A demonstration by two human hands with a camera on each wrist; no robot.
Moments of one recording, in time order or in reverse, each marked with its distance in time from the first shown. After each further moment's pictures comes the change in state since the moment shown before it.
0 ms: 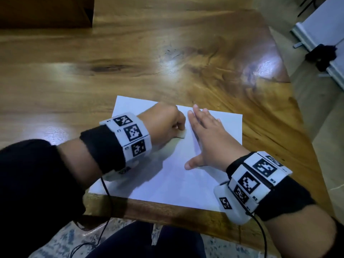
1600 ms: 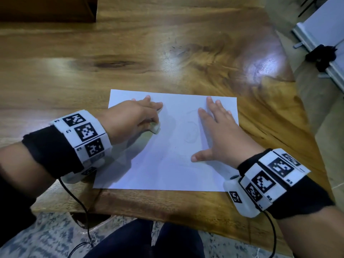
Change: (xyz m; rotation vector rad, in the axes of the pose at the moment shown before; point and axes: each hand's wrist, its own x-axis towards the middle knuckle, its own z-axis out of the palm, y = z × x) left_hand -0.046 -0.059 -0.012 -0.070 -0.024 -0.063; right_hand -0.001 0.003 -0.006 -0.014 0.039 0.060
